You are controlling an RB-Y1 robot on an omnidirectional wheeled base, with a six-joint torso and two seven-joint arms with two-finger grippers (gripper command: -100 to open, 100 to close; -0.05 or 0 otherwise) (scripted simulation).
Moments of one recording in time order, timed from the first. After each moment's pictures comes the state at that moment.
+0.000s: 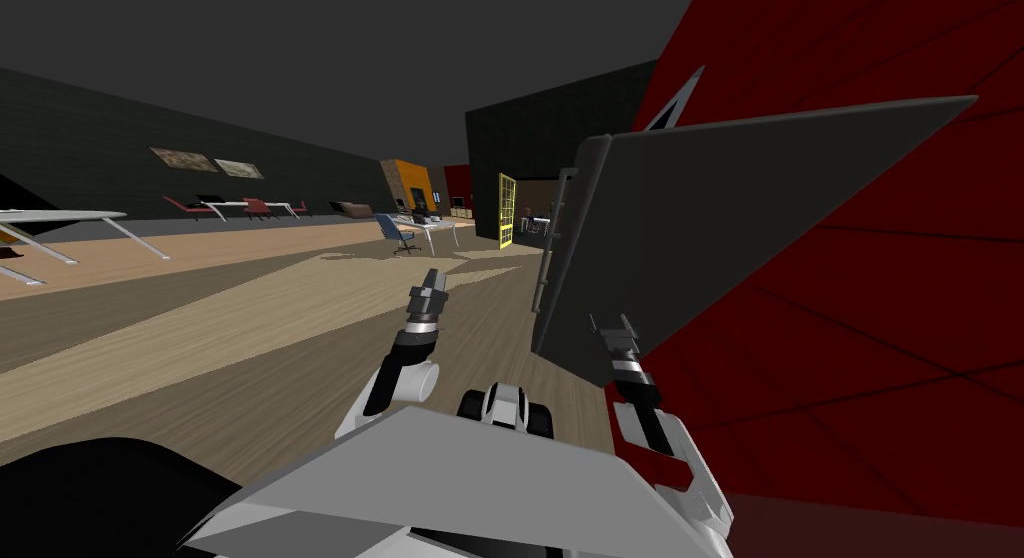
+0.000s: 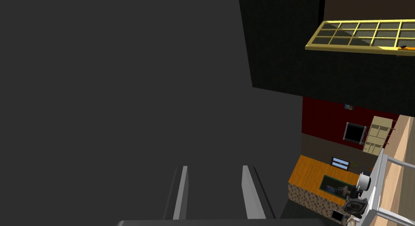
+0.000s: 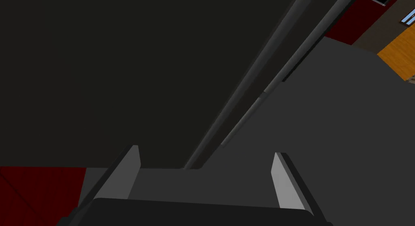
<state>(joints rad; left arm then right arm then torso) 0.46 0.02 -0.04 -2.27 0.01 -0.42 0.01 0.33 -0.22 -0.19 -1.84 0.34 -0.42 1.28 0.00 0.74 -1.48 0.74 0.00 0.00</state>
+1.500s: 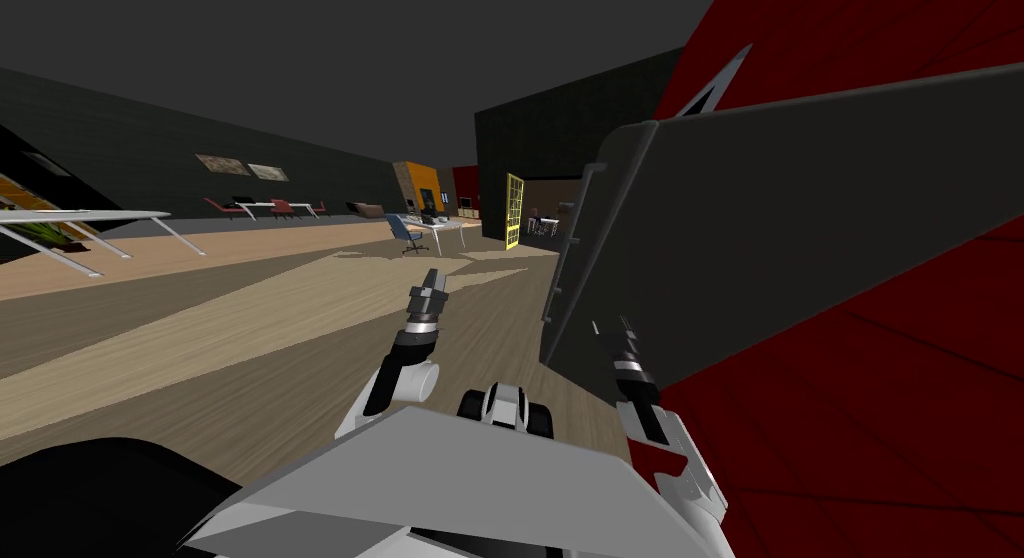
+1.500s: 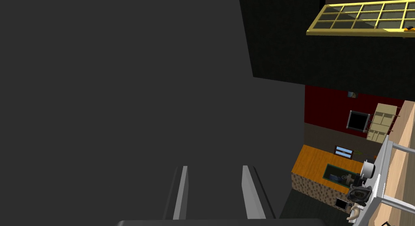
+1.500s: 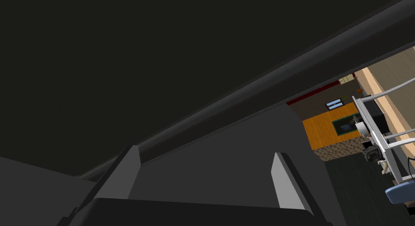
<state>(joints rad) 0.46 0.02 -0.04 -2.27 0.01 -0.42 0.01 0.26 -0.24 -0.24 -1.69 0.43 -0.44 1.69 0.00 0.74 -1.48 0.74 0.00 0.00</state>
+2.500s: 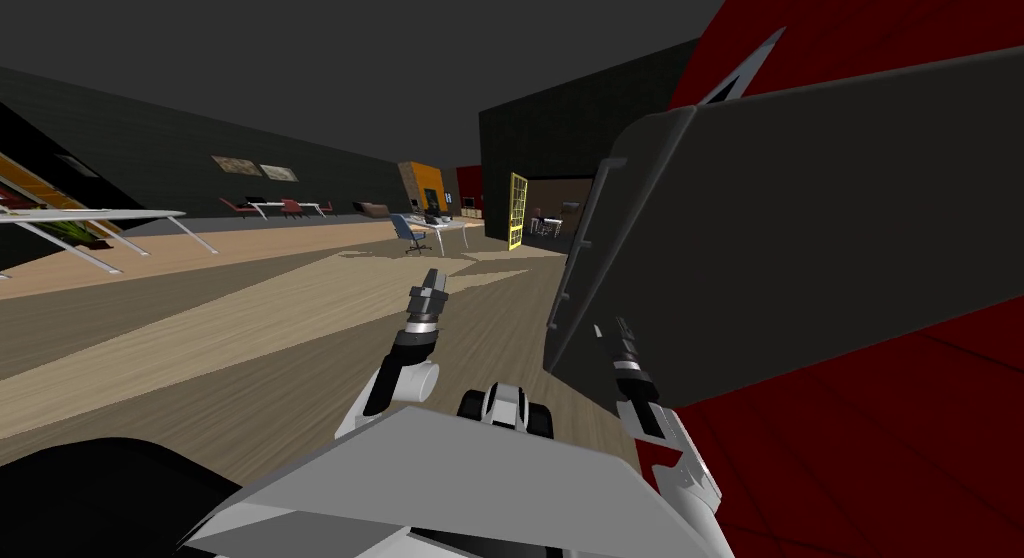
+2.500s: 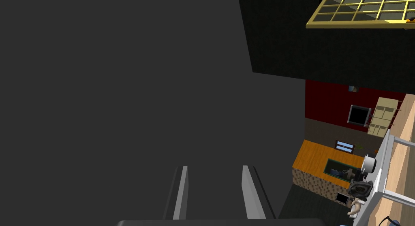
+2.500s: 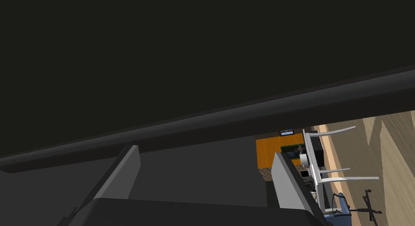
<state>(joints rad) 0.46 0.02 -0.04 -2.27 0.01 -0.42 0.01 0.21 -0.24 -0.27 -1.58 0.47 -0.45 1.96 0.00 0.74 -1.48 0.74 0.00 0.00</state>
